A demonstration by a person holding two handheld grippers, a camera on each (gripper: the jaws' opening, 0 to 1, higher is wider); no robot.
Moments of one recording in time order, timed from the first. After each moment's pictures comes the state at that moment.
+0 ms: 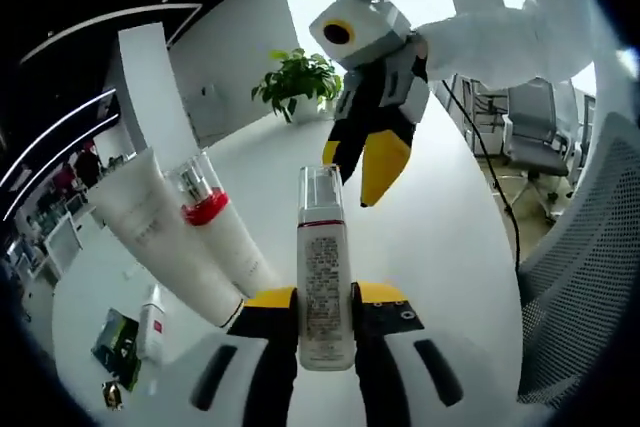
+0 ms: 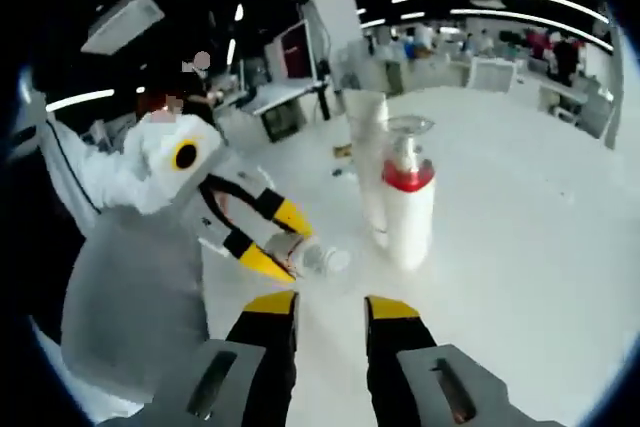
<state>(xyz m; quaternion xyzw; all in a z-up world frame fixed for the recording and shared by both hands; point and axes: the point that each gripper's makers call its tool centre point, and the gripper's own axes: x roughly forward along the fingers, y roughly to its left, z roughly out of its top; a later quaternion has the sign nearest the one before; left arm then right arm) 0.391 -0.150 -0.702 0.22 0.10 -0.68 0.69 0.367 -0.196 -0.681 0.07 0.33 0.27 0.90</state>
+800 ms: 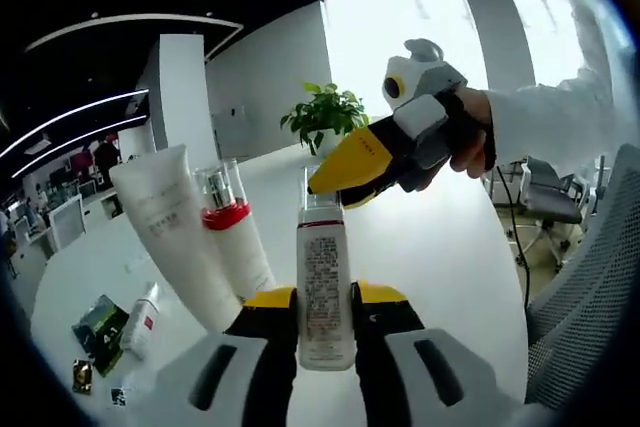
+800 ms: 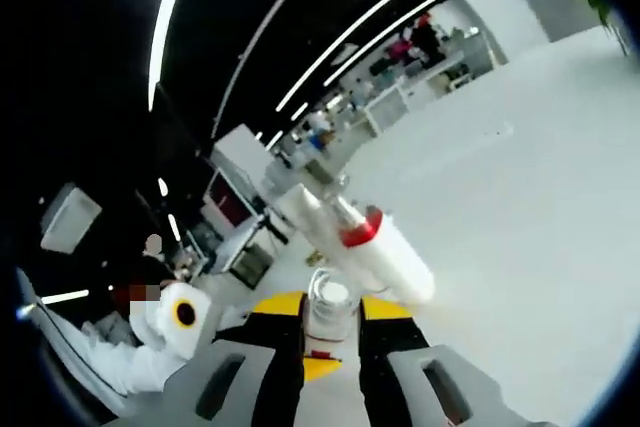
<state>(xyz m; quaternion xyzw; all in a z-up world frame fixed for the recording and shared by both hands) 0.392 -0.158 -0.703 0.16 0.07 -0.67 0.72 0.391 -0.177 -0.658 0.32 0.20 0.11 0.92</state>
